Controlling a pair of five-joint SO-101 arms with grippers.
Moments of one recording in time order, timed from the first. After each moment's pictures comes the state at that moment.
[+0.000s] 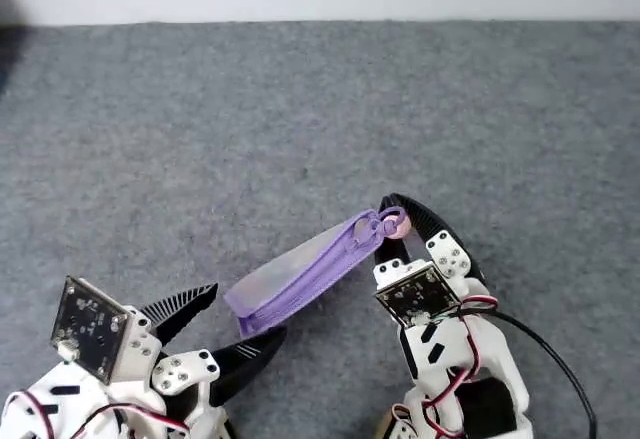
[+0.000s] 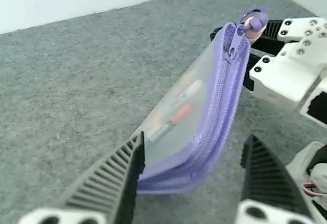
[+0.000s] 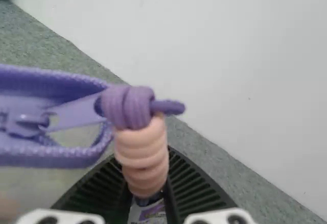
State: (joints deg) left arm 29.1 -89.1 32.6 98.9 11.9; right arm -16.8 -104.1 78.1 40.4 26.9
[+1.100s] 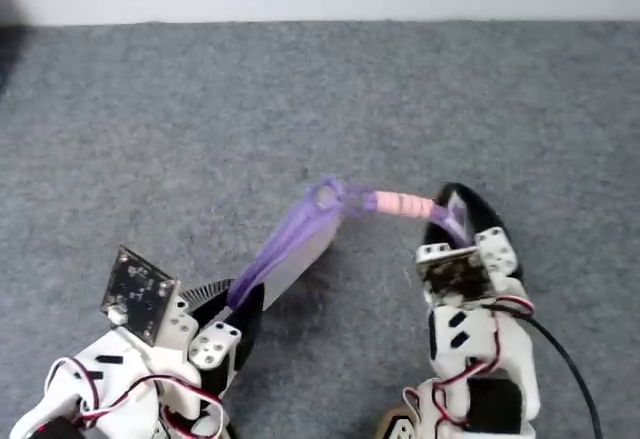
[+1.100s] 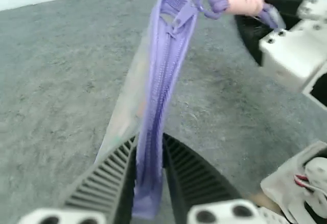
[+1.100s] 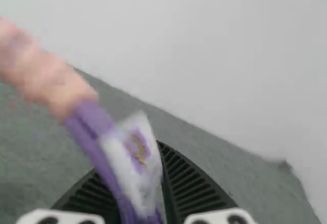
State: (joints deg) left arm 32.4 -89.1 43.7 91.2 15.4; right arm 2.5 -103.6 79.4 39.0 26.9
